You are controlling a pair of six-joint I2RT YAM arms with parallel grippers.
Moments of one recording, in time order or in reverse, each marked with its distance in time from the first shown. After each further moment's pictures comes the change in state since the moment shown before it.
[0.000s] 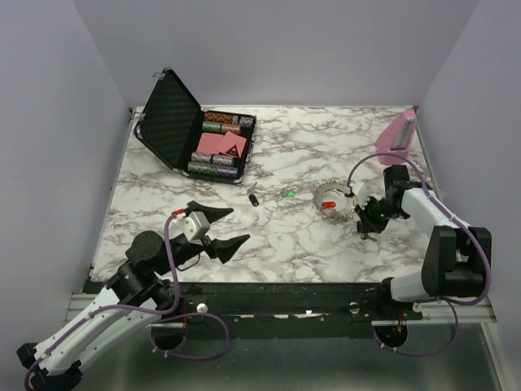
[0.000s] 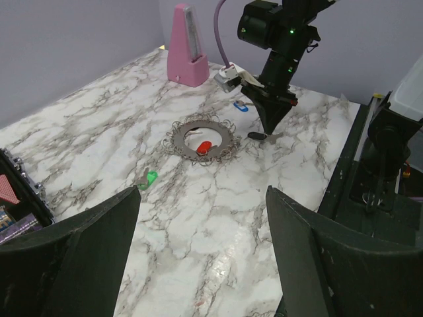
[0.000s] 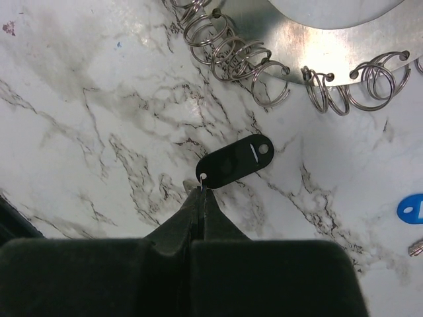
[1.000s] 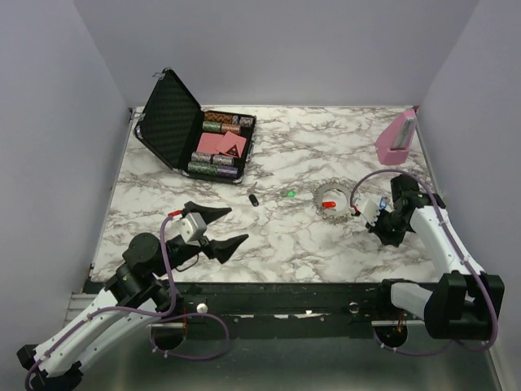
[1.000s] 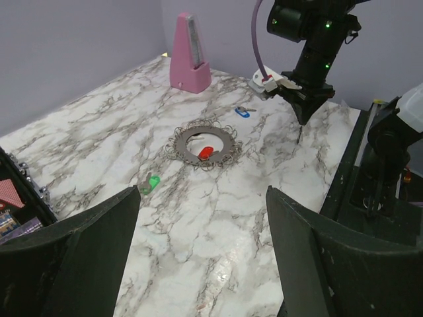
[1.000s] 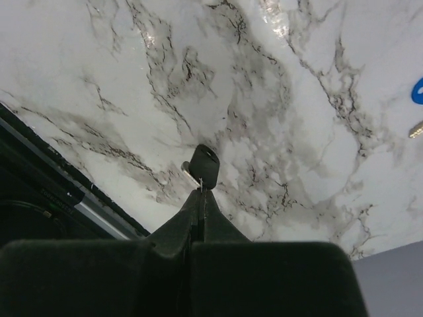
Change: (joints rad) left arm 0.000 -0.020 0.000 0.000 -0.006 0.000; right arm 0.002 -0.306 -0.037 -0.252 0.245 -0.128
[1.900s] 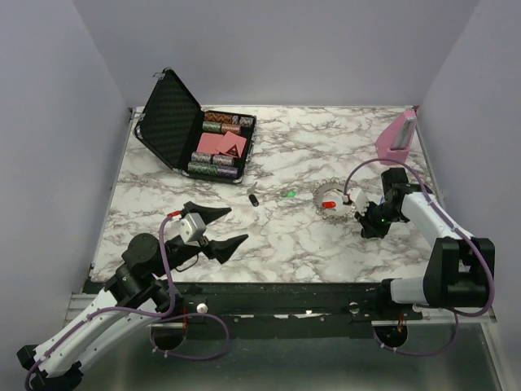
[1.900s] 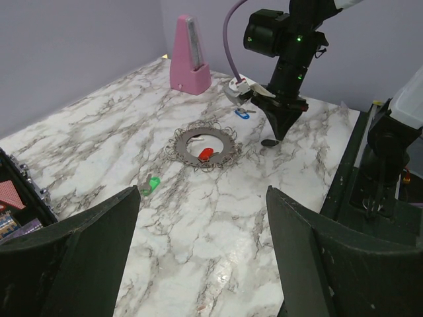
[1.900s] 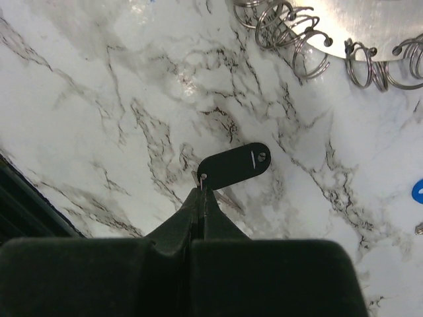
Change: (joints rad) left arm -0.001 -0.009 0.000 0.000 0.000 0.000; right arm 0.028 0.234 0.024 0.154 -0.169 0.064
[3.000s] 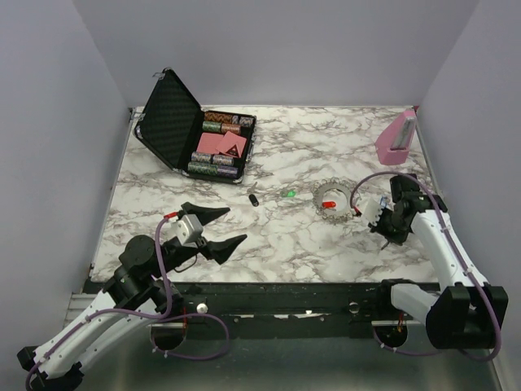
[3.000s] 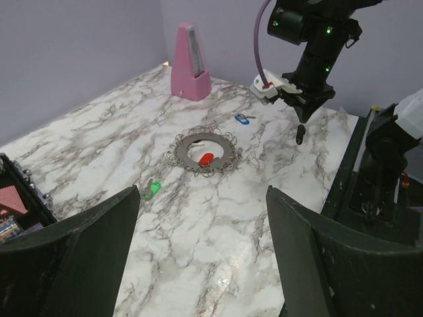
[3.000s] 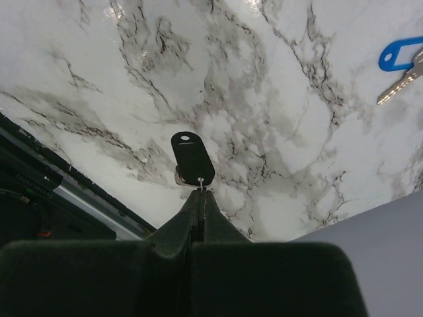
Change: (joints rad) left arm 0.000 -0.019 0.000 0.000 0.000 0.000; right arm 0.012 -0.269 -0.006 -0.165 0.284 -0.040
